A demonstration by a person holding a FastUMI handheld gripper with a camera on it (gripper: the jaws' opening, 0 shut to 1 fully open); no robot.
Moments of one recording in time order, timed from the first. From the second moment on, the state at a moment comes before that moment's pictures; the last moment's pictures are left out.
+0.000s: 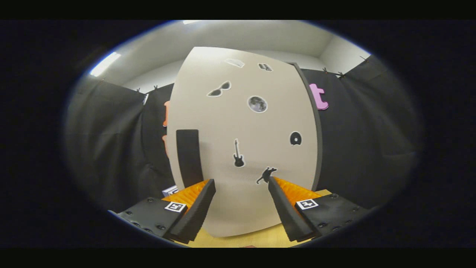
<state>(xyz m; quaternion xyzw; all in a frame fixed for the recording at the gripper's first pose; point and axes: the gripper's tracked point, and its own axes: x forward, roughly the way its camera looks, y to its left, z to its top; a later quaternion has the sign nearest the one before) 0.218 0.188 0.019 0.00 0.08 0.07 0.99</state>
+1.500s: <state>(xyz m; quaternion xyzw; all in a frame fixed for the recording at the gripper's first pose) 0.298 0.200 -0.010 -0.01 0.11 0.07 0.99</state>
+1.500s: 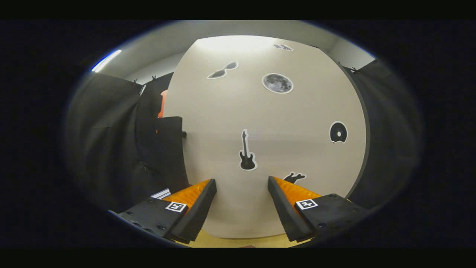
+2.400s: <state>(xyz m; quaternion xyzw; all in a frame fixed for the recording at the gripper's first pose) 0.250 0.211 0.004 -0.02 0.10 0.07 0.99</state>
